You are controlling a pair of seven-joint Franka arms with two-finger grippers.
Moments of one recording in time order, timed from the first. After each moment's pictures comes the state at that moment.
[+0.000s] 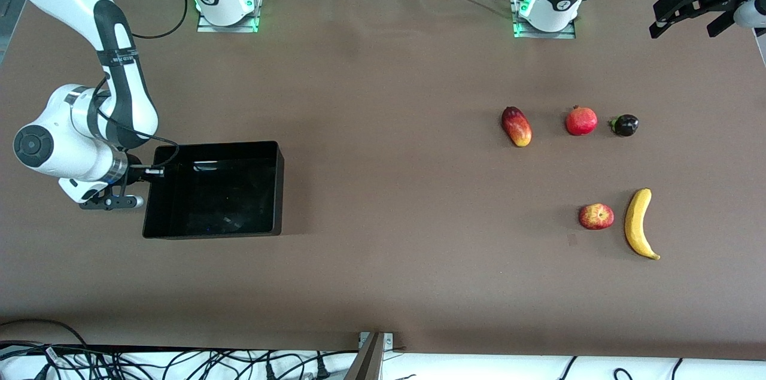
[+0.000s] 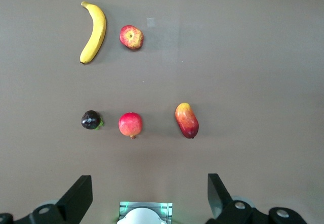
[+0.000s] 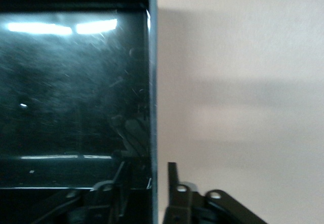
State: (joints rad) left arm -0.11 -0.14 0.02 -1.55 -0.02 1.37 -0.14; right arm 0.22 0.47 -0.33 -1.85 0.16 2.22 -0.24
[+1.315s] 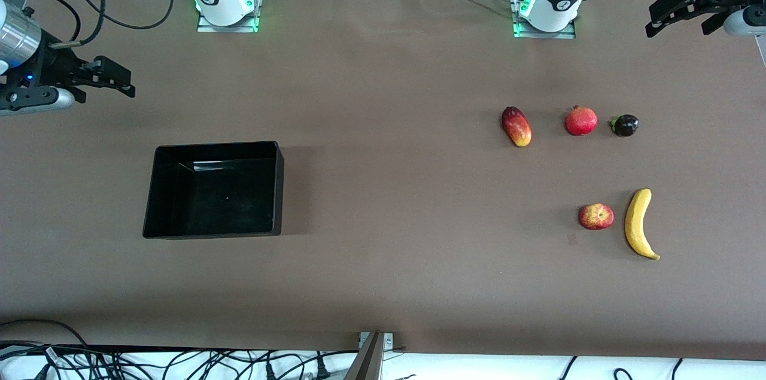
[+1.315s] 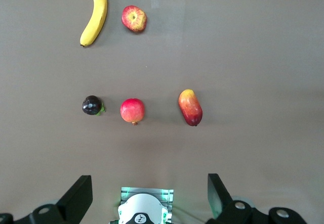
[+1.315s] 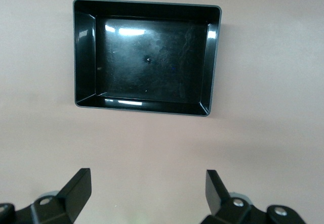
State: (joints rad) left arm -0.10 -0.14 0.03 -1.56 -0.02 1.32 -0.15; right arm 0.27 -0.02 -0.22 -1.69 0.04 1.62 -0.07
